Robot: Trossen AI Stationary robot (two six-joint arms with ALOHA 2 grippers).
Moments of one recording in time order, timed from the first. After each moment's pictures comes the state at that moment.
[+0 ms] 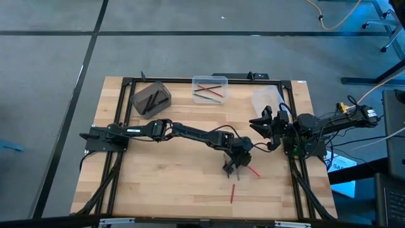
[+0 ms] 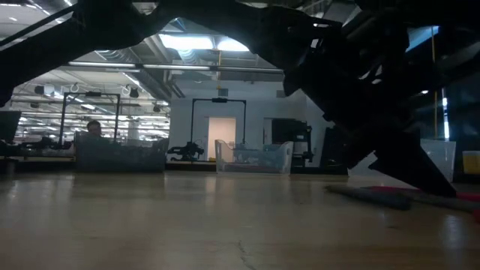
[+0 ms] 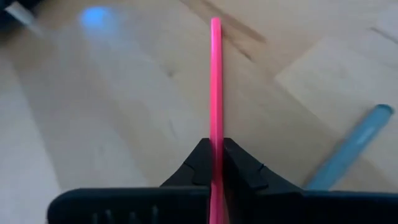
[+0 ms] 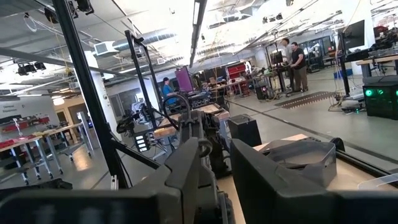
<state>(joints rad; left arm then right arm) -0.07 2.68 2.30 -0.47 0.21 0.55 0.21 0.59 0.25 0.60 0.26 0.23</state>
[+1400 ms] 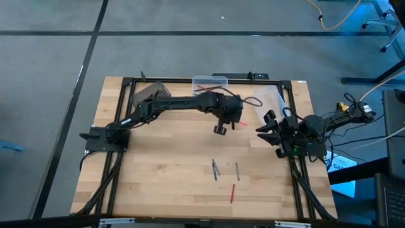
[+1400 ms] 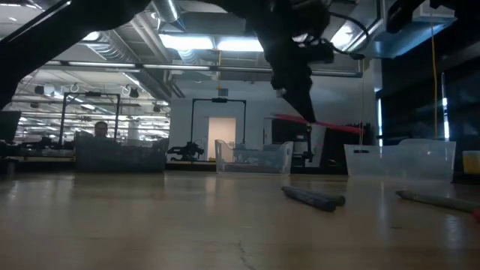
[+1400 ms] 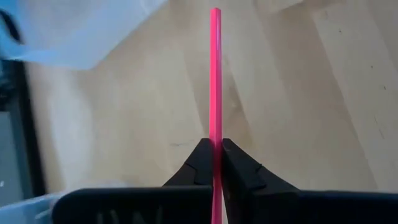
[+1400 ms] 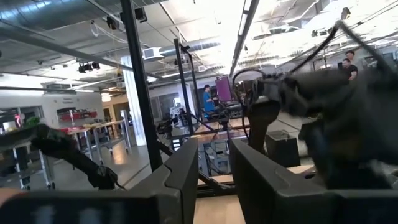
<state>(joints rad) 0.15 2.37 2.29 -0.97 -0.07 0.48 0.34 0.52 0.25 0.62 0.19 0.13</state>
